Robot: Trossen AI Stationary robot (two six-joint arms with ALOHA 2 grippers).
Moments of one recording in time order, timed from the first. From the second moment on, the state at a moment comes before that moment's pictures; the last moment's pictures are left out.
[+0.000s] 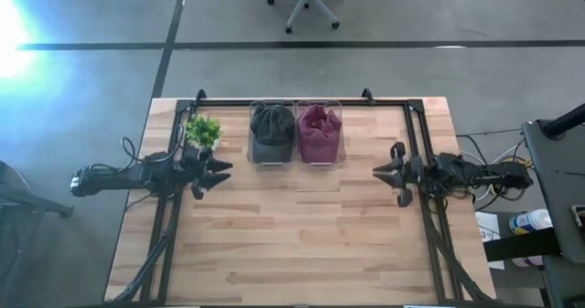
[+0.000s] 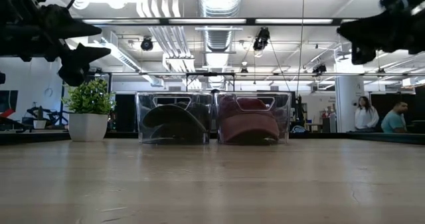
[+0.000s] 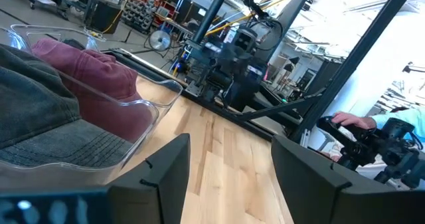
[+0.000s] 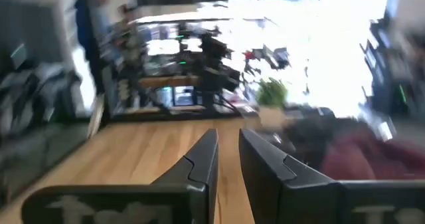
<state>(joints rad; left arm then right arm) 0.02 0.04 0.01 0.03 -0.04 -0.50 0.07 0.00 0.01 0.10 0.08 0.08</state>
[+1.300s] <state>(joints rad) -0.01 0.00 0.01 0.03 -0.04 -0.47 0.15 0.04 0.01 0.08 0.08 0.07</state>
